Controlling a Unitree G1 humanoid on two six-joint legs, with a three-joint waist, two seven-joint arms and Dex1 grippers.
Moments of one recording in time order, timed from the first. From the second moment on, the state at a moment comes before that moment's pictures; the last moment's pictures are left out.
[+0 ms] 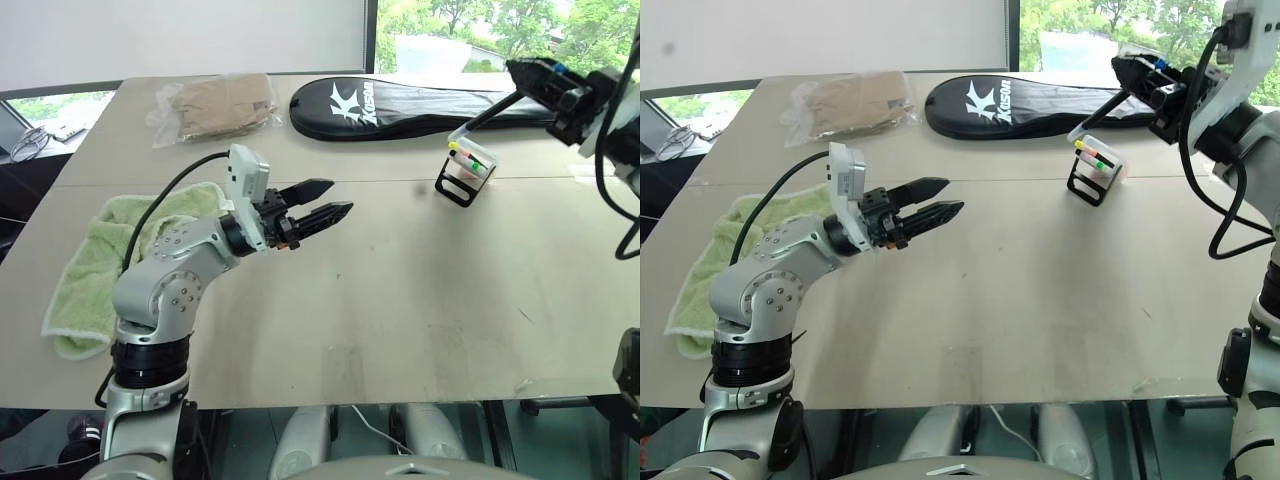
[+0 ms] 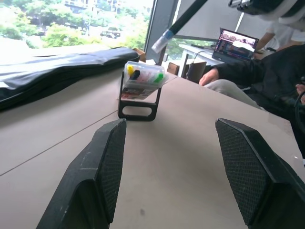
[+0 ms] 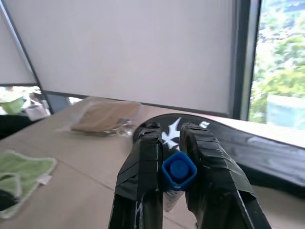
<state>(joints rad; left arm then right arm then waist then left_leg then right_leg) -0.44 0.52 0.11 -0.36 -0.69 0.71 -0.79 -0.82 -0.78 -0.26 -0.18 0.92 0.87 0.32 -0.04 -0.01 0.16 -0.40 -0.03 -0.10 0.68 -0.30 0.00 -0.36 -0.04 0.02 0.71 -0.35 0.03</state>
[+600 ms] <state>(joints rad) -0.40 0.55 0.05 -0.46 -0.62 0.64 -0.76 -0.79 -0.74 -0.09 -0.08 0.54 0.68 0.50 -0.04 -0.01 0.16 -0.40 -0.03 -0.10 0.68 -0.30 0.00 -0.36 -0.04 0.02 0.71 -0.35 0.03</state>
